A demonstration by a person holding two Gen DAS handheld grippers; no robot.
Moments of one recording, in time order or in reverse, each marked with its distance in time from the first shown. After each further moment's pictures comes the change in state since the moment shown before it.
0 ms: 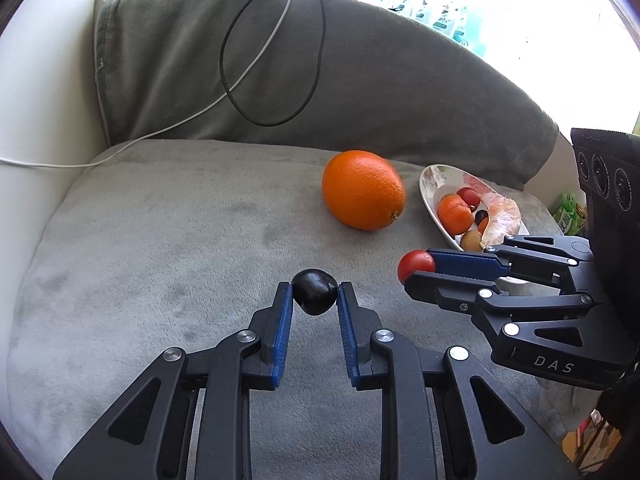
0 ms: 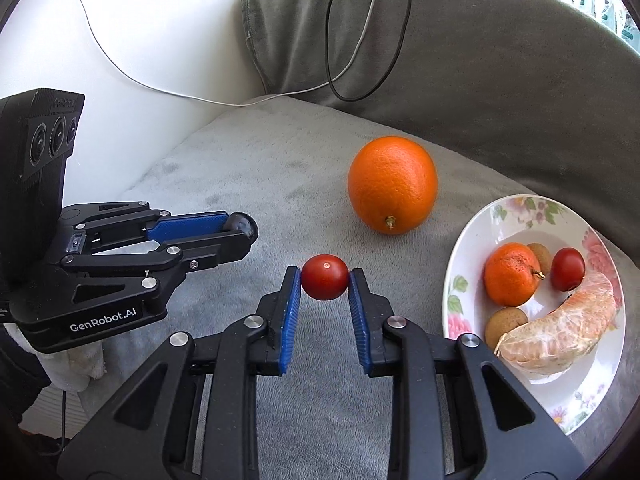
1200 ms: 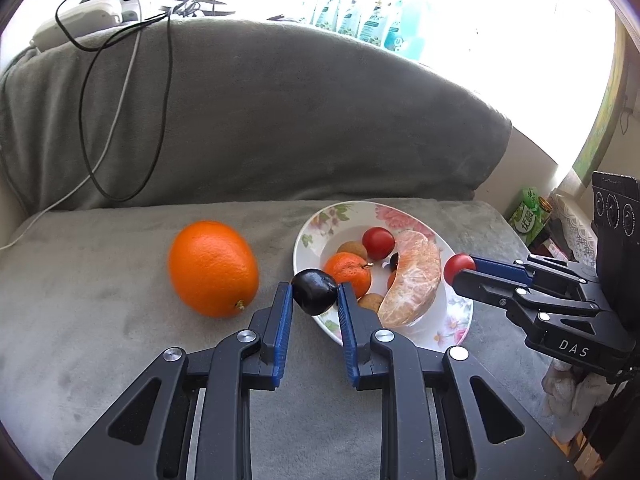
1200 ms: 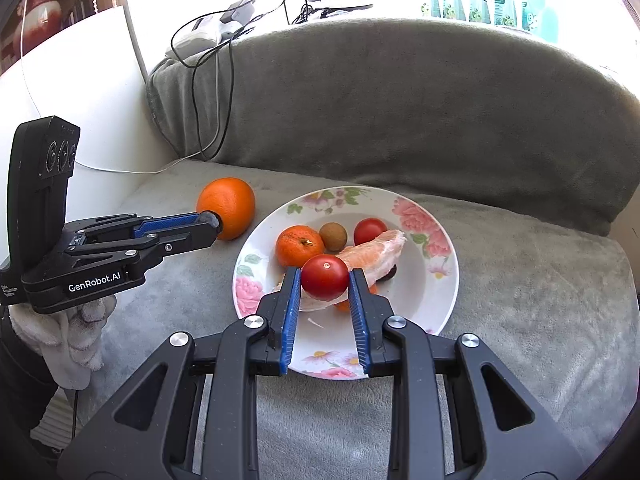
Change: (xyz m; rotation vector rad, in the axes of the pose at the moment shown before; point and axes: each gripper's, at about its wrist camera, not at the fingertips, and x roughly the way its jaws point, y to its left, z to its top) left arm 0.033 -0.089 0.048 0.109 -0.029 -0.140; right arm -0.095 -0.114 -0.042 0.213 -0.141 -0.168
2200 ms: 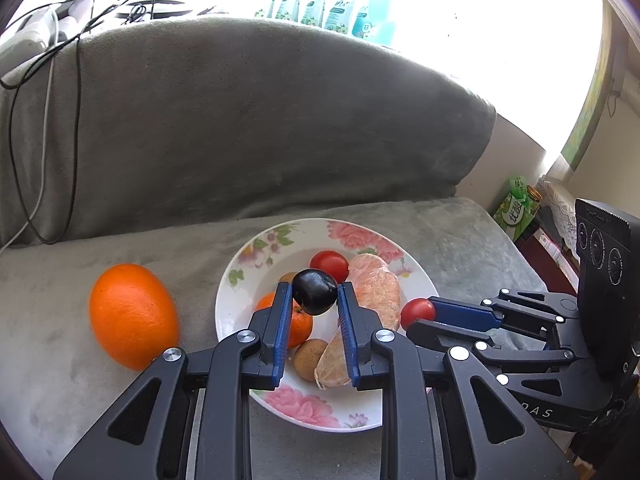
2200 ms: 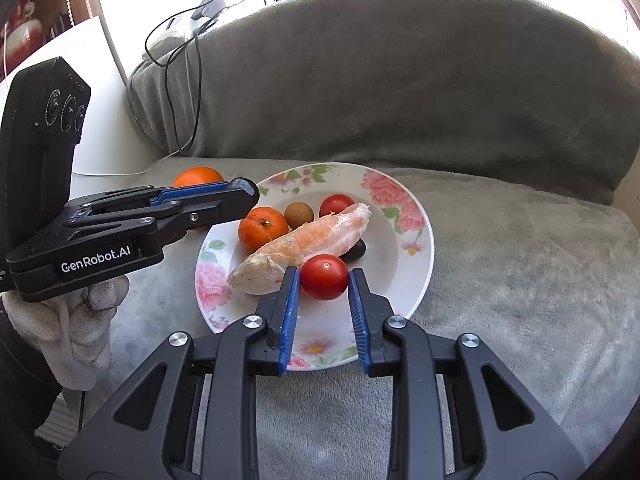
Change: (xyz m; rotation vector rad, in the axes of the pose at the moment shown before) left arm 0.034 -0.041 0.024 0.062 0.026 -0.051; right arm 0.014 -0.027 -0.013 0.055 0.029 0.022
